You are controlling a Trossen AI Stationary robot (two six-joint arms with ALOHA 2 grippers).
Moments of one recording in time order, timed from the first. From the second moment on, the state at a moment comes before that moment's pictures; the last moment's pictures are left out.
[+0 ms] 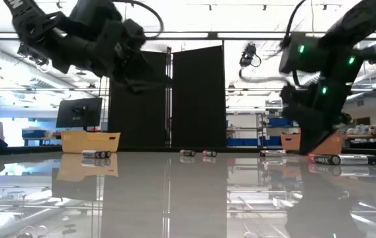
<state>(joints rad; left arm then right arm) 0.07 1.40 0.48 0.68 0.11 -0.08 -0.08 1.35 0.55 -0.46 0.37 0.79</state>
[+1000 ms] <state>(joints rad) 0.12 1.45 0.64 1.02 0.11 -0.08 0.20 1.35 0.56 0.82 0.54 -0.05</state>
